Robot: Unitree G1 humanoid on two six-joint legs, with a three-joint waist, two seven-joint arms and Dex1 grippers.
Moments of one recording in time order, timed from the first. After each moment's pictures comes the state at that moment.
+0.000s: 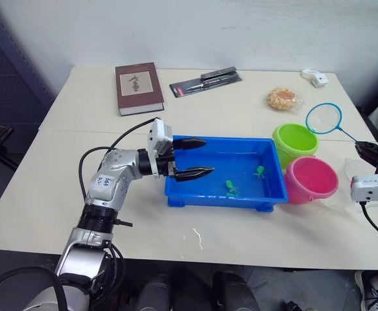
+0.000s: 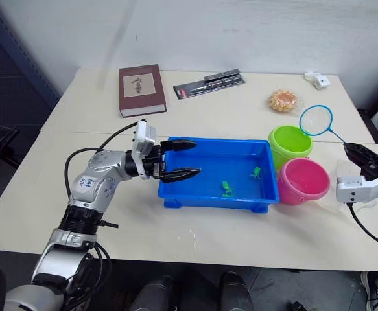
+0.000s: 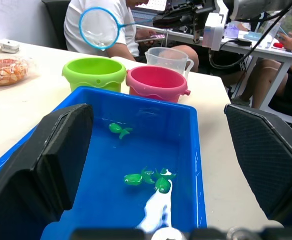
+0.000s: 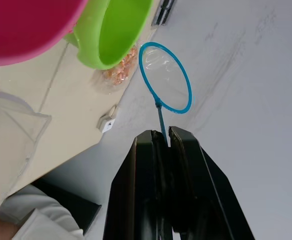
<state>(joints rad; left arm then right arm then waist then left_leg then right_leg) -0.68 0.32 -0.07 0.20 -0.42 0.31 -1.09 -0.01 -1.31 -0.21 0.32 -0.82 -0.61 -0.08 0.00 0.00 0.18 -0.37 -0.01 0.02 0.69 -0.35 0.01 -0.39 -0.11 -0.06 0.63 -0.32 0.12</state>
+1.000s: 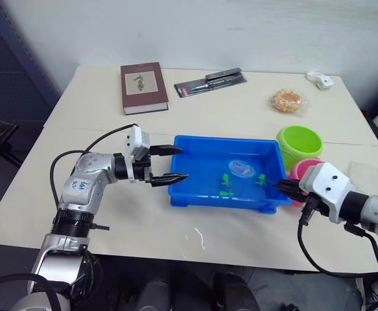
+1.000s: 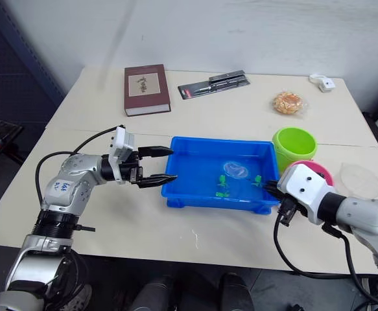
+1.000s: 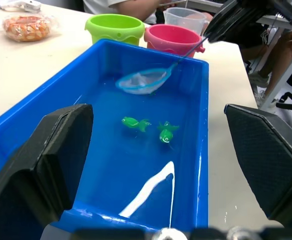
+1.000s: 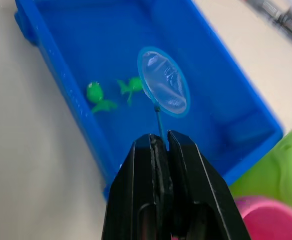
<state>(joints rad) -0.61 0.49 -0.04 0.20 -0.42 0.30 -1.15 0.08 -1.12 -0.18 -0.59 0.50 0.51 0.63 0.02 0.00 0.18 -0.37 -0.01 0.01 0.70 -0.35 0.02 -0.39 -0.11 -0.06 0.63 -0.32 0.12</state>
